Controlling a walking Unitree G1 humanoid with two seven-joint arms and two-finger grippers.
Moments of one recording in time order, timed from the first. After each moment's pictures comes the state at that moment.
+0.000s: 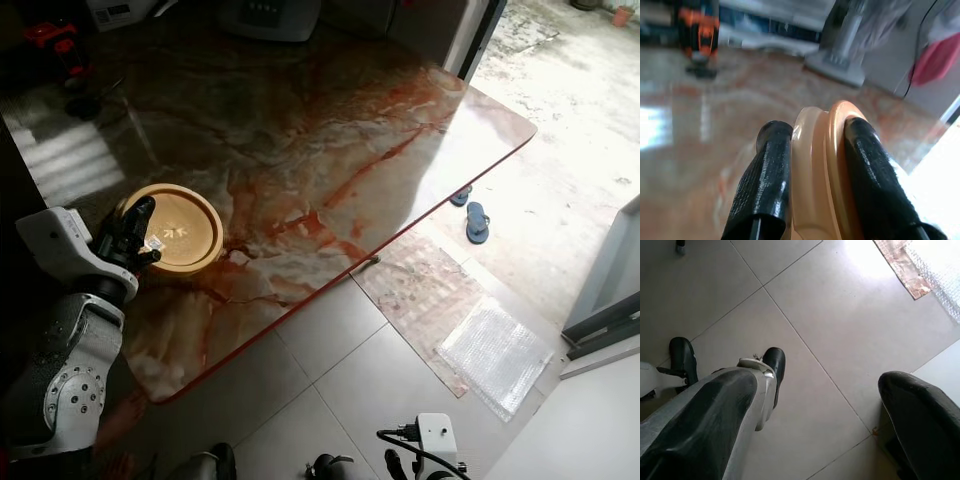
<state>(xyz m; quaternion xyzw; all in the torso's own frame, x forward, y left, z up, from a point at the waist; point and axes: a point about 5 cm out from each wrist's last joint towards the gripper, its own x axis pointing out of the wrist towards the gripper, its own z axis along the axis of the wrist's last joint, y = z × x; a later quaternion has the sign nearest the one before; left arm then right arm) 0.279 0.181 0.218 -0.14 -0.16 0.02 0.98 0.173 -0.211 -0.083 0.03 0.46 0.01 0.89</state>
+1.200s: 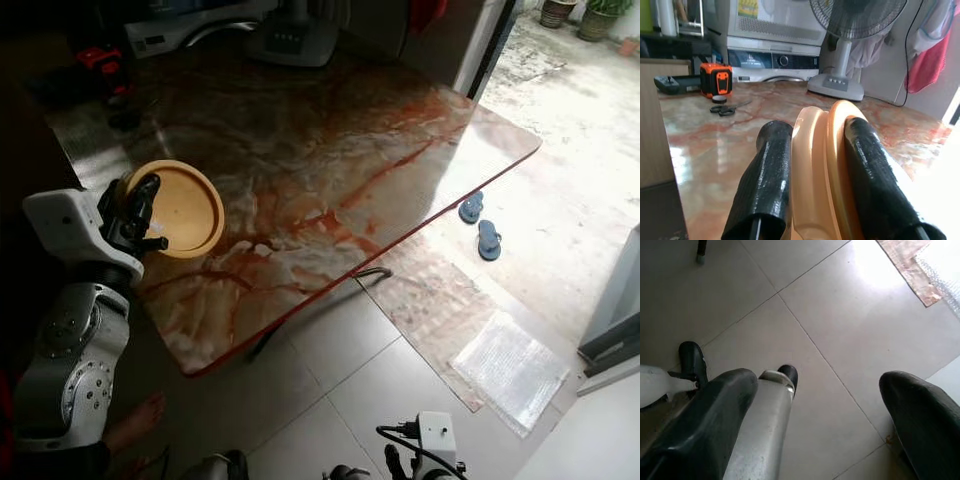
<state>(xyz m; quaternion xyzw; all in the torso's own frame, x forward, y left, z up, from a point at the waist) 0.280 0.167 0.221 -0.07 -0.18 0.00 0.98 0.166 -0.205 -0.088 0.04 0.46 -0.01 0.89</state>
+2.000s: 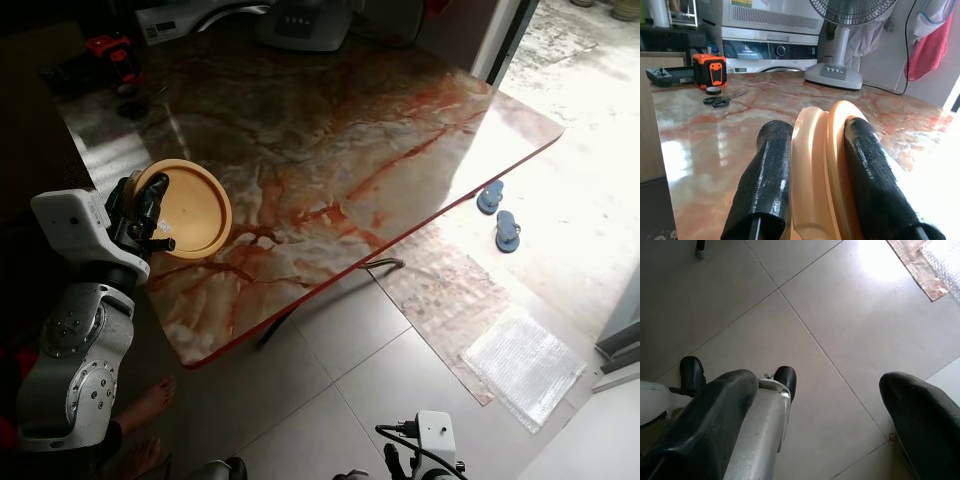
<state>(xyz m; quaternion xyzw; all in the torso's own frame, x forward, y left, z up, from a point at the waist) 0.279 0.167 0.219 -0.07 -0.18 0.00 0.98 0.177 -0.206 -0.082 0.04 0.45 -0.01 0.89</state>
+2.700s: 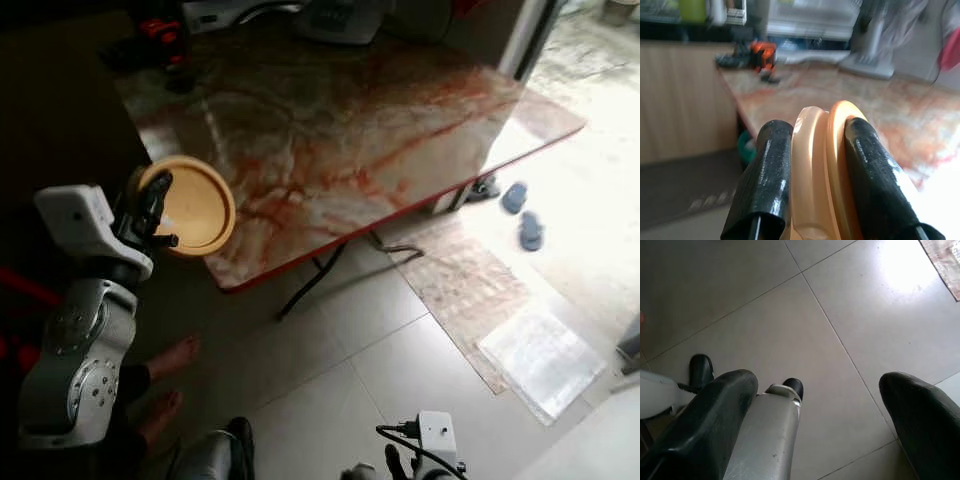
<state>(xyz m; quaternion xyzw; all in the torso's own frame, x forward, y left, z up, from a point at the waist) 0.279 0.170 0.203 -0.07 -0.15 0.00 0.99 0.180 -0.206 -0.081 0.04 0.44 -0.01 0.90</state>
